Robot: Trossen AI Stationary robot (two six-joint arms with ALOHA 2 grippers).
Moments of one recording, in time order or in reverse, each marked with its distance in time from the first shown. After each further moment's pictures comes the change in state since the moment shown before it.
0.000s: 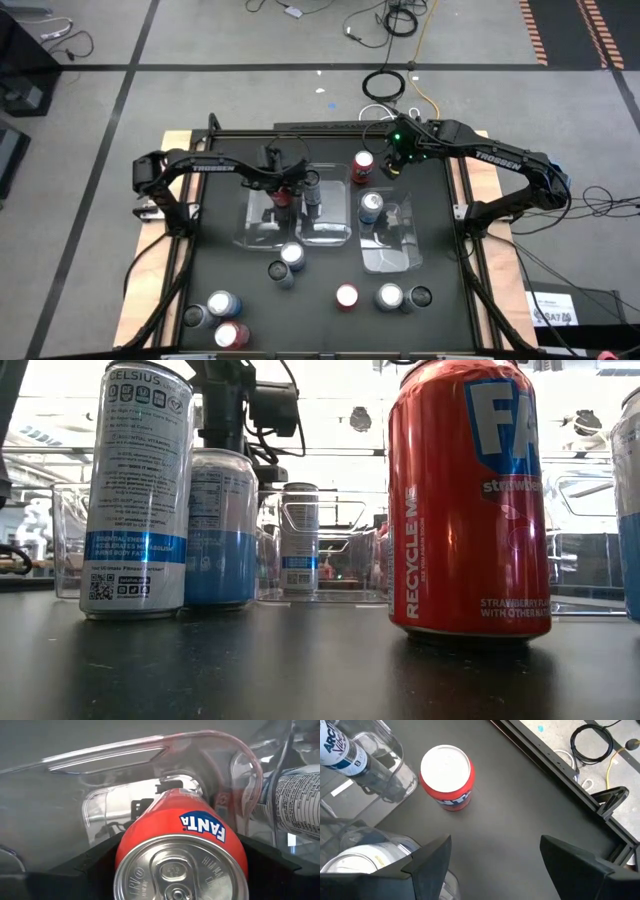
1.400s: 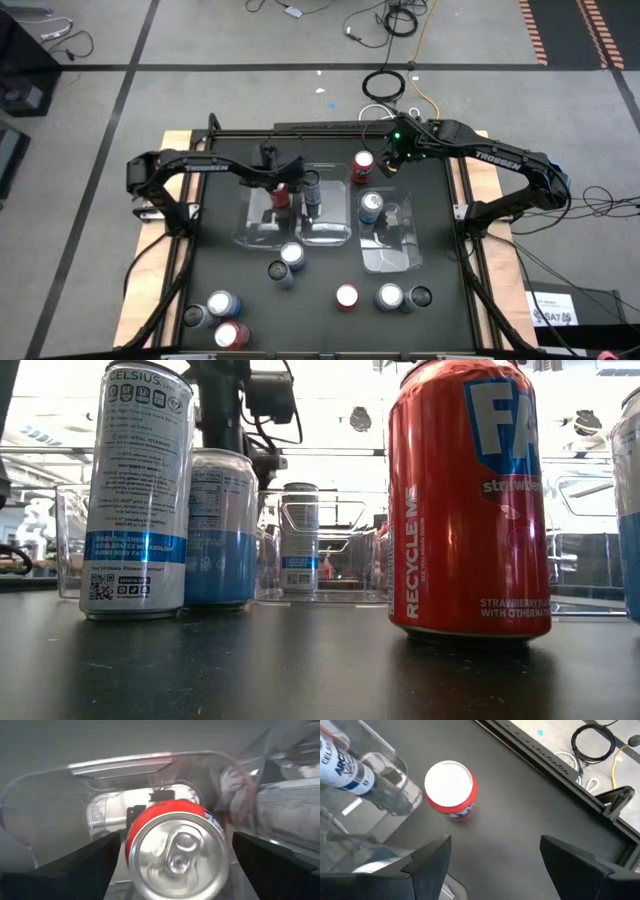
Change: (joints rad) left arm -0.004 -0.053 0.001 0.008 -0.031 -0.025; right arm 0.000 0.001 0.000 0.046 -0.001 0.066
